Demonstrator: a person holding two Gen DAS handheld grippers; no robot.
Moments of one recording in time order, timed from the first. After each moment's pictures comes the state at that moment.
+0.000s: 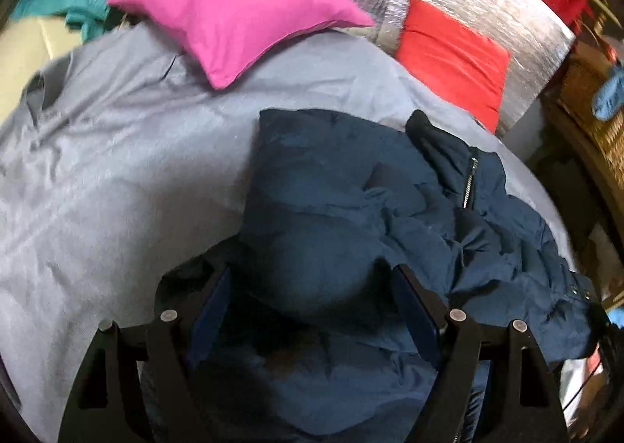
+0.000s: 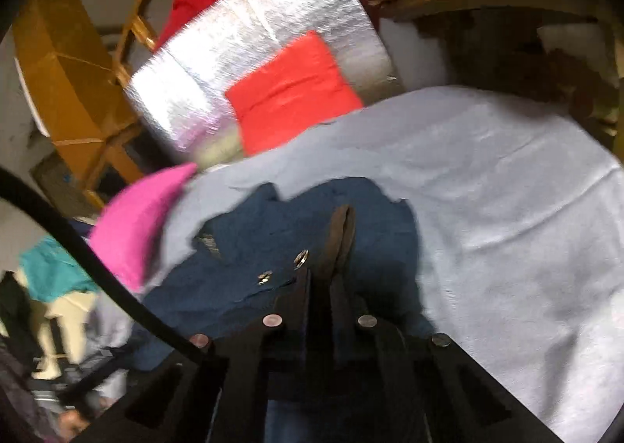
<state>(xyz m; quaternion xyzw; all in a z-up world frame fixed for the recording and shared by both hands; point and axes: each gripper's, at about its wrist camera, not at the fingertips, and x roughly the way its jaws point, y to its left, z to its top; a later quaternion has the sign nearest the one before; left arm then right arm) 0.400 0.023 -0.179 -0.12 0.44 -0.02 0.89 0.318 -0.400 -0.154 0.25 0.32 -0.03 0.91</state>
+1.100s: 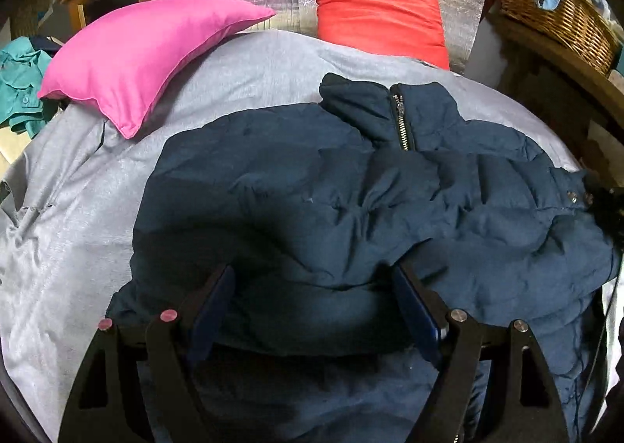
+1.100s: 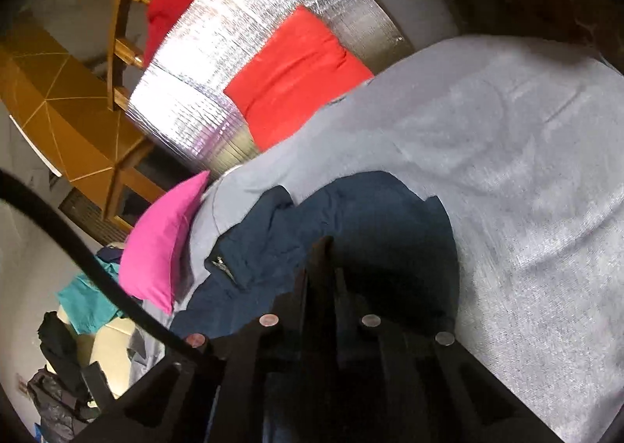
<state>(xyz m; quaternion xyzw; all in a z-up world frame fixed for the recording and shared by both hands) 0.403 -0.054 -0.189 0.03 0.44 -0.08 0.90 0.381 -0.434 -0.185 0.35 0.33 0.04 0.87</state>
